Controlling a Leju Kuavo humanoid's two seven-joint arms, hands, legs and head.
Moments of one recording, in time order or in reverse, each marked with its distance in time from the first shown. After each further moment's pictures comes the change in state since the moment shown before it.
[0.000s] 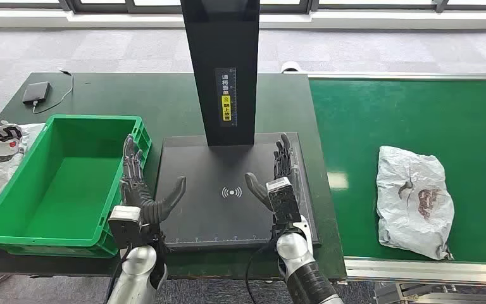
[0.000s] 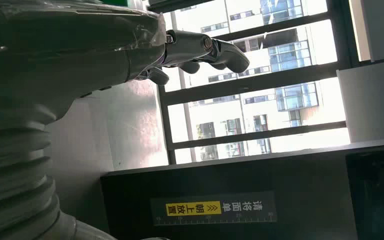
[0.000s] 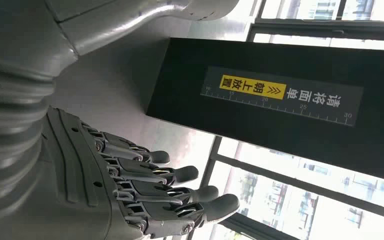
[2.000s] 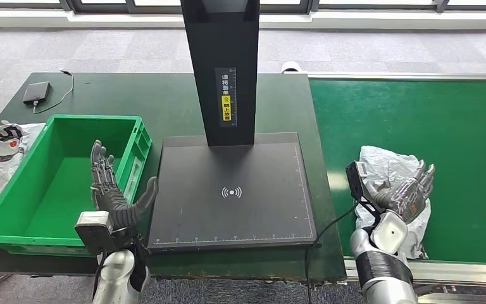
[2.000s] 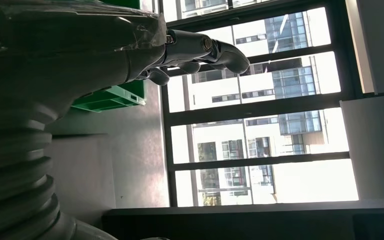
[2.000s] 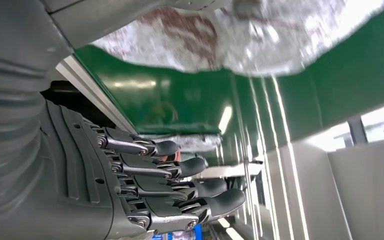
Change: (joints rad) left arm 0.050 -0.007 0.139 -0.087 0.011 -0.065 0.000; right arm -0.136 -0.243 -0.572 0.224 1.364 -0.291 1.021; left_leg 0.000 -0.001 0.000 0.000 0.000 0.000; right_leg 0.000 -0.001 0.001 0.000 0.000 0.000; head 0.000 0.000
